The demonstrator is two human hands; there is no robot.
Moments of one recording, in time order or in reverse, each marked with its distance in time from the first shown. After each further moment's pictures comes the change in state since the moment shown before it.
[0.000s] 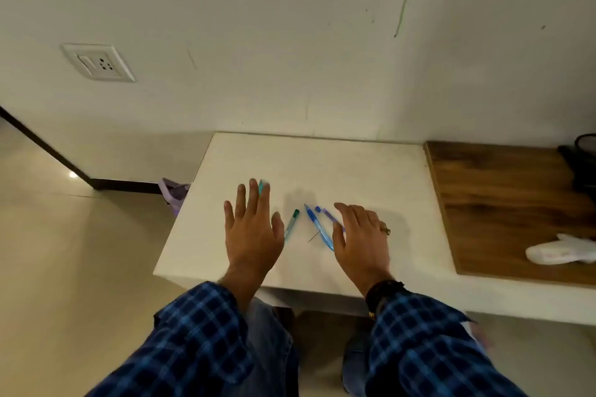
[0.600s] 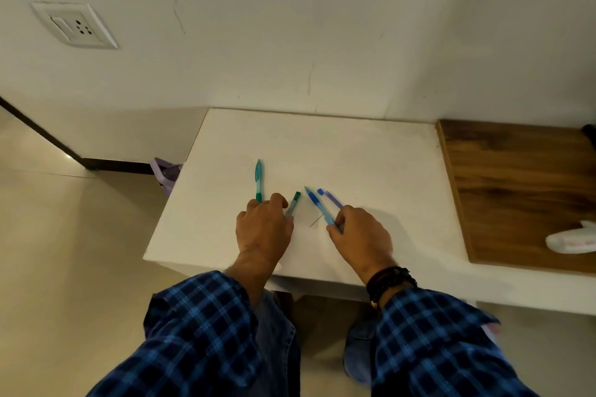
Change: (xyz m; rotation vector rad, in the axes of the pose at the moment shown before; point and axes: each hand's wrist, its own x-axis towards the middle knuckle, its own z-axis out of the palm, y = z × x) left_hand 0.008 0.007 0.043 -0.006 -0.124 -0.055; right_hand 0.006 -0.002 0.013 0.013 -0.356 0.296
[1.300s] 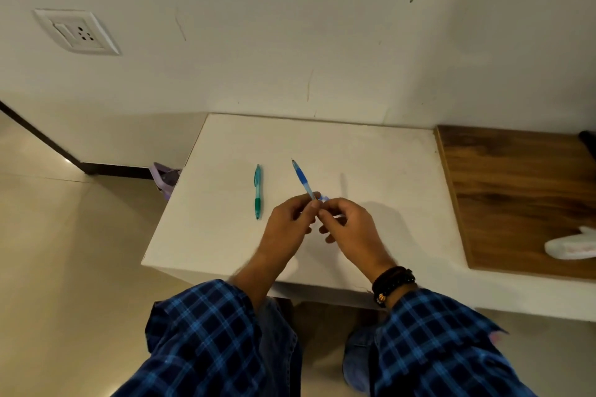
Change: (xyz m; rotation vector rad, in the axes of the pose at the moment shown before) left_hand -0.010 0.033 -0.013 -1.087 -0.190 0.029; right_hand 0.004 -0.008 -0.004 0.825 -0.067 -0.101
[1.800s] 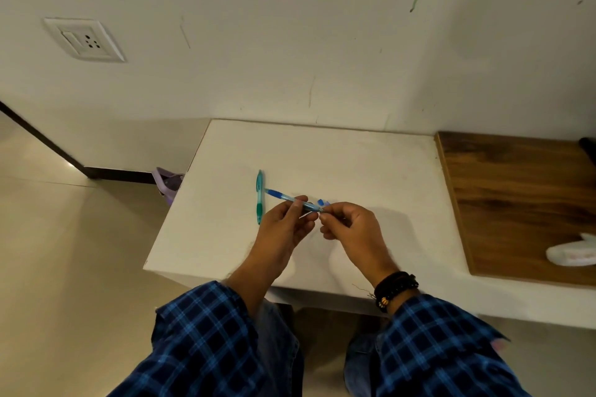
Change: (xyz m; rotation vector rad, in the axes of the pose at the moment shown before) left_hand -0.002 0.007 -0.009 -0.621 0.073 -0.290; right_hand 0.000 -0.002 -0.004 0.151 0.036 0.003
